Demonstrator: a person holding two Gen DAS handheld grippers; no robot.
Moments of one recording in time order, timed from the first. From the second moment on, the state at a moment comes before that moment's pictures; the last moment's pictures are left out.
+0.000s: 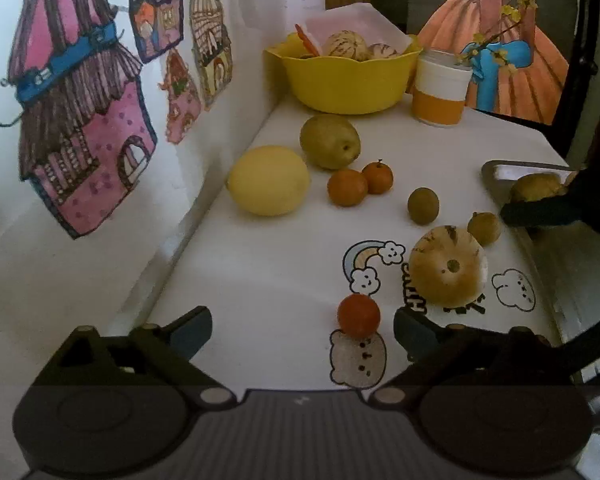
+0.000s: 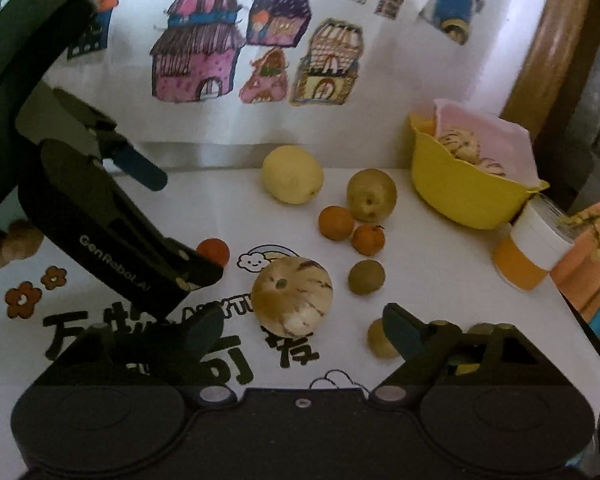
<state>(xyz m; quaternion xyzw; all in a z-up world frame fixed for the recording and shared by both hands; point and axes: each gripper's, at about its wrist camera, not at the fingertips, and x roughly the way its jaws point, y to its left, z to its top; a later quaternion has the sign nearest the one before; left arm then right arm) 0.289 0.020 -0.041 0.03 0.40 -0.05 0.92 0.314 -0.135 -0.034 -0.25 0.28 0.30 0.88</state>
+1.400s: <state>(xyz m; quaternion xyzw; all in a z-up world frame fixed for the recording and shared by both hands) 0.265 -0.088 -0.001 -0.04 0.34 -0.14 0.93 0.259 -0.275 0.008 -0.11 0.26 0.21 0.94</state>
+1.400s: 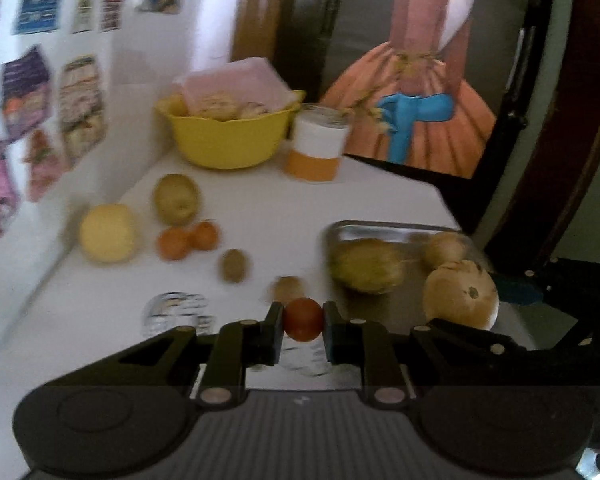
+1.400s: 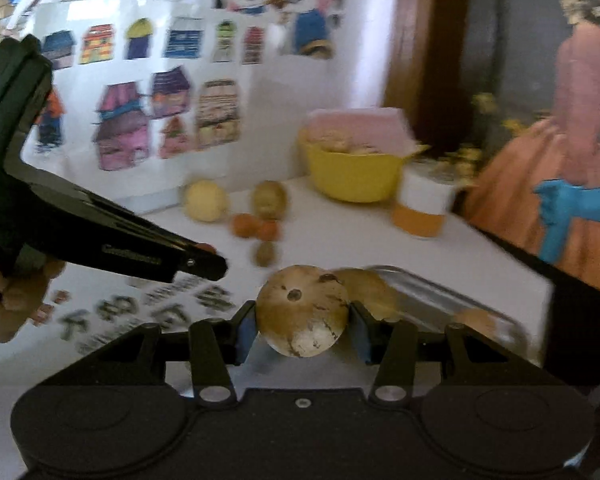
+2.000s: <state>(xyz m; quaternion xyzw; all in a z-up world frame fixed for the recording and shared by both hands) 0.292 -0.154 -0.037 -0.01 0.37 -0.14 0.92 0.303 -0.345 -0.038 -0.06 0.29 0.14 0.95</state>
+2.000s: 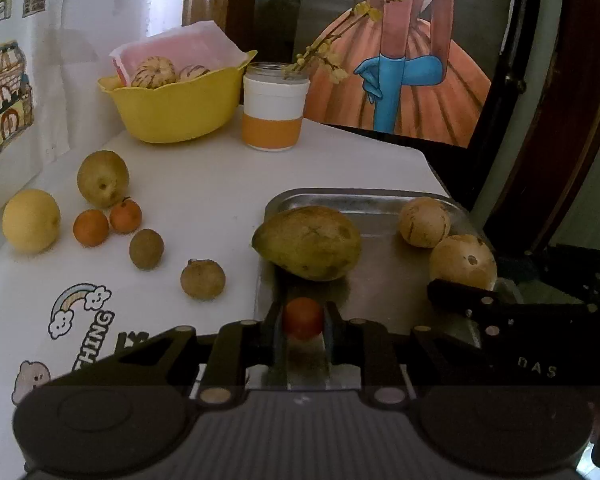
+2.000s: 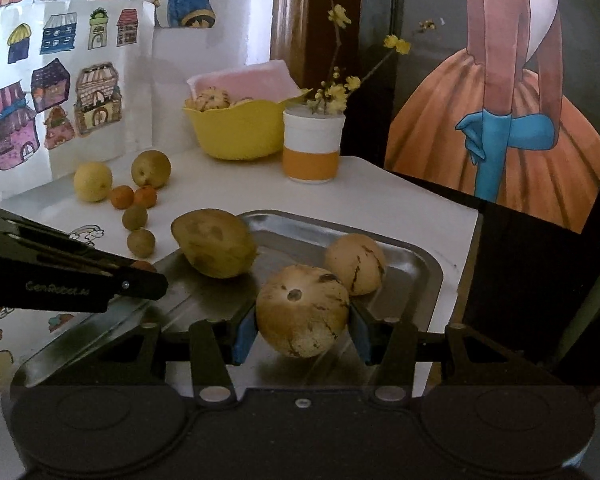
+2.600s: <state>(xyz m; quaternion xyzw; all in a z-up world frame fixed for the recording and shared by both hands) 0.290 -0.155 -0.036 -0.02 0.38 -0.16 0.91 0.301 -0.340 -0.033 -0.06 0.29 0.13 0.95</state>
